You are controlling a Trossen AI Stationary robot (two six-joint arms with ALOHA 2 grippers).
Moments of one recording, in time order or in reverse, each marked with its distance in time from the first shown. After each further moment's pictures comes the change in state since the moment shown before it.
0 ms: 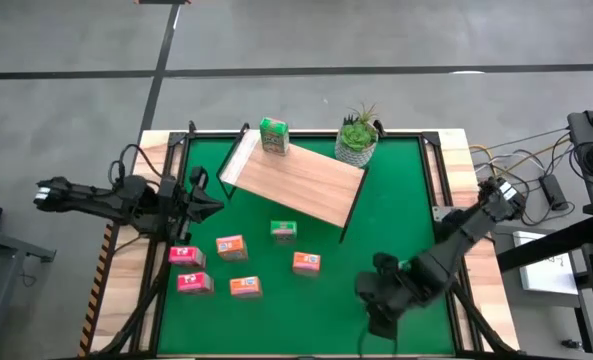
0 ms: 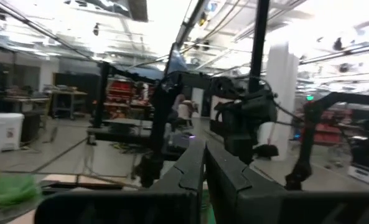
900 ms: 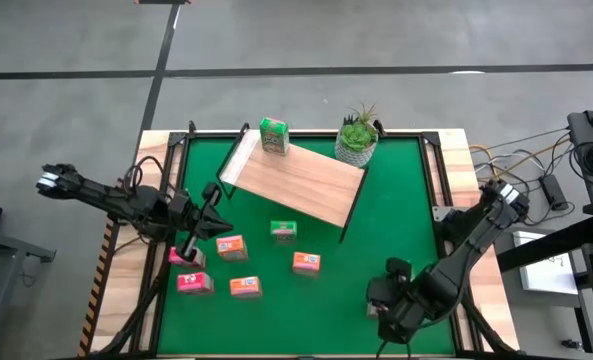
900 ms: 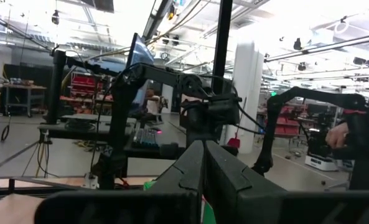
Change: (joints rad) left arm -0.132 0.178 0.000 0.180 0.000 -0.001; right arm 0.104 0.002 -0.062 -0.047 0.061 0.160
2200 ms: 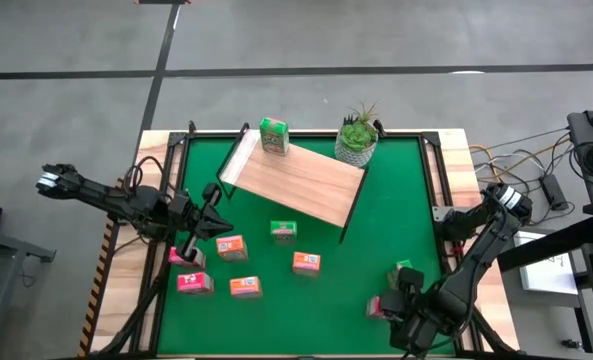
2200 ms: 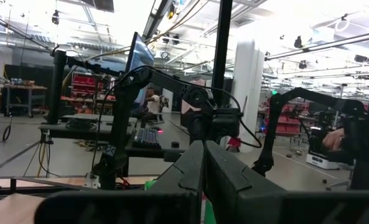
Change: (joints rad) left arm 0.000 0.001 0.000 -0.003 -0.001 0.007; right arm 0.105 0.011 -0.102 0.026 0.006 0.124
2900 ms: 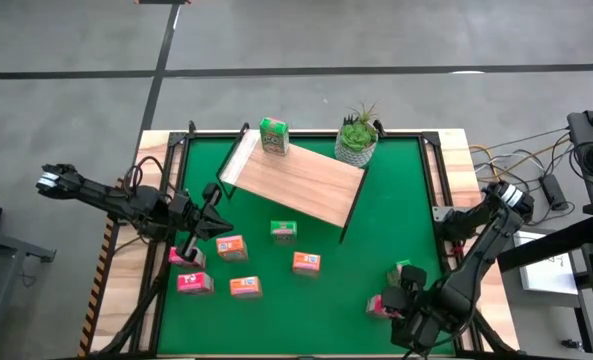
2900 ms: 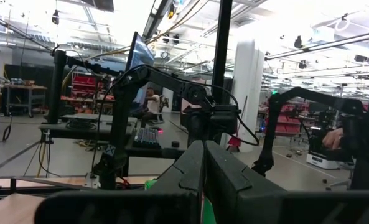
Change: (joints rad) left arm 0.000 0.000 0.000 -0.001 0.000 0.000; right arm 0.000 -0.019 0.001 -0.017 0.020 0.029
